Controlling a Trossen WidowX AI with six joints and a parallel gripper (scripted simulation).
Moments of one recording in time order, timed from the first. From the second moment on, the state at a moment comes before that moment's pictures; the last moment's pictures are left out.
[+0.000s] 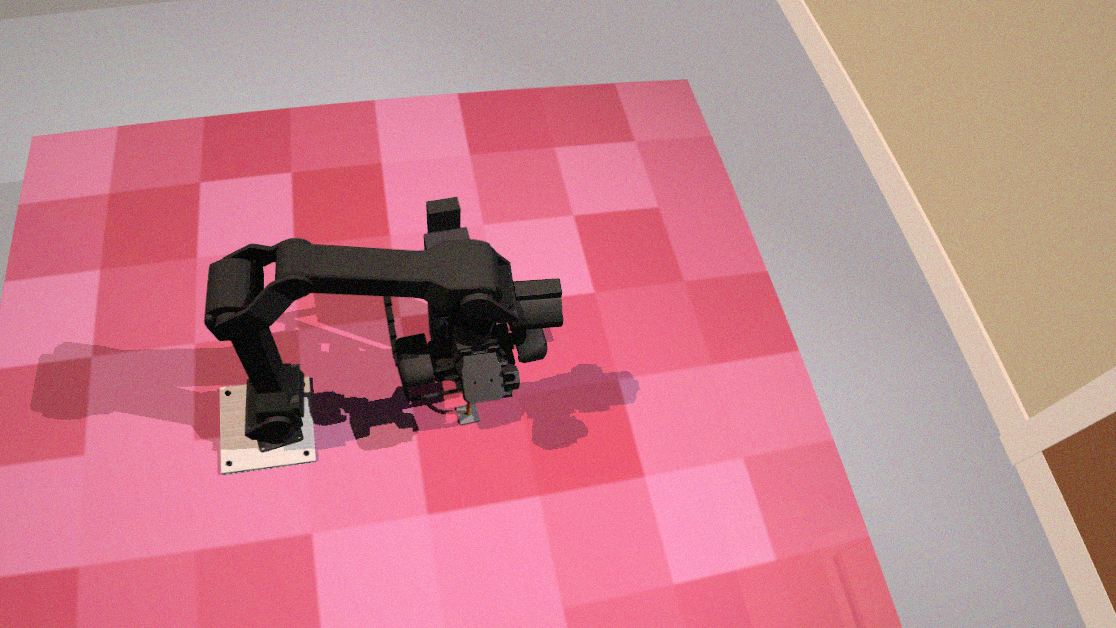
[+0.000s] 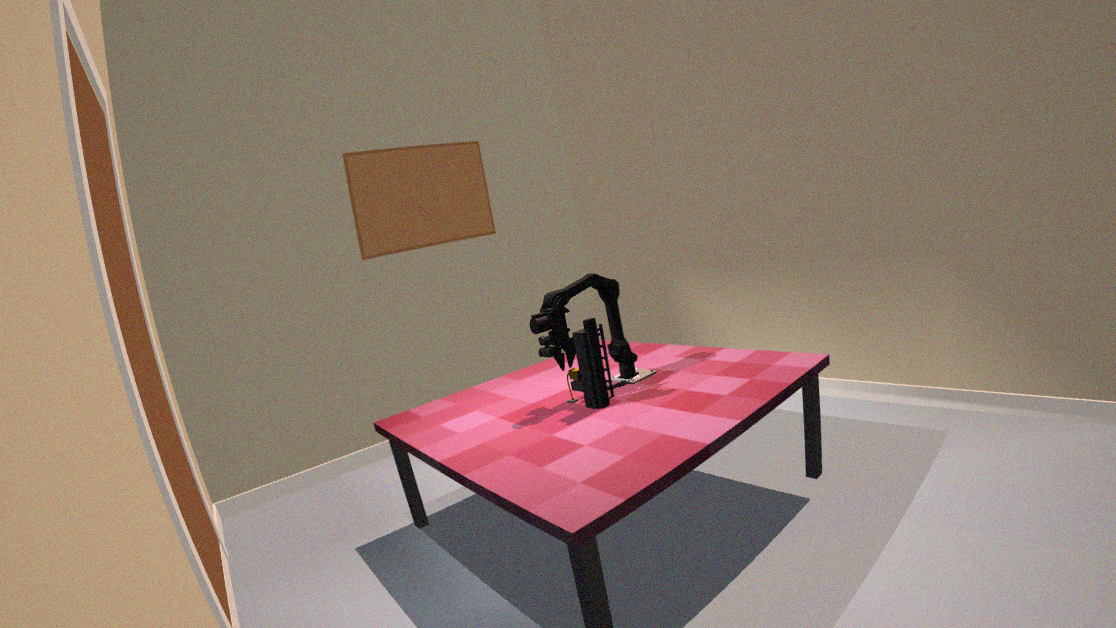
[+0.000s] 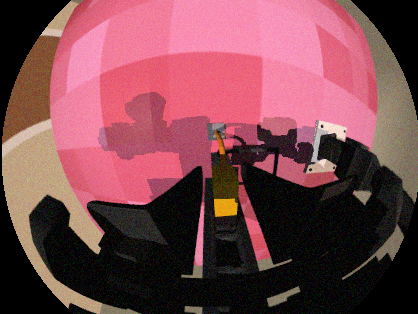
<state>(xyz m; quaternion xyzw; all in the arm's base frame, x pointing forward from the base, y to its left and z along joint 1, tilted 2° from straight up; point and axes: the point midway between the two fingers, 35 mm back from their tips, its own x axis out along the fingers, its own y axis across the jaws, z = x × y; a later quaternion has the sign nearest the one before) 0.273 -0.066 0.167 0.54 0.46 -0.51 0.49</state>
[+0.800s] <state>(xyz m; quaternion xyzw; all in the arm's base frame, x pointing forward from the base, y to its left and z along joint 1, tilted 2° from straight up) 0.275 -0.038 0.163 0.54 0.46 -0.51 0.49</state>
